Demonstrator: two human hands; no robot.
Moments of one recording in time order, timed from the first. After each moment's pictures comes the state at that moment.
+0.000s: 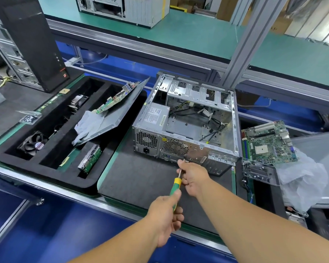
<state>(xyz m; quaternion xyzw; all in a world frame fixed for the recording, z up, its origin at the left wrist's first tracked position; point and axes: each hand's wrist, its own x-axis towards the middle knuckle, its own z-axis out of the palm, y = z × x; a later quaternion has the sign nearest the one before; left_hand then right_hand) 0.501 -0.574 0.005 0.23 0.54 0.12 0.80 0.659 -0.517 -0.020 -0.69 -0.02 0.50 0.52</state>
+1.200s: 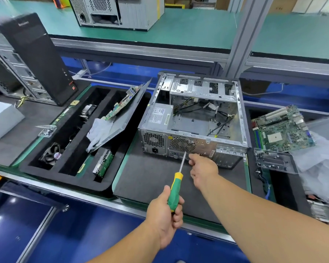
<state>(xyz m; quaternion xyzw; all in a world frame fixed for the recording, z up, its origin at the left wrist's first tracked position) 0.468 -0.576 0.020 0.20 0.52 0.19 0.81 0.651 -0.508 -0.019 -0.66 0.08 0.44 0.60</state>
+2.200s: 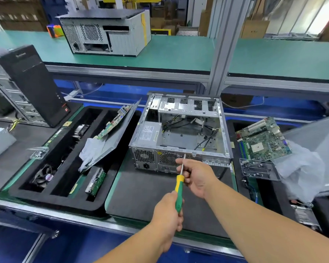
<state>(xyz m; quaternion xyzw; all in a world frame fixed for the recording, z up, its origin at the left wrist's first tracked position) 0.507 -0.573 0.059 0.35 0.55 0.16 0.74 0.661 -0.535 0.051 -0.56 -0.08 0.54 0.62</state>
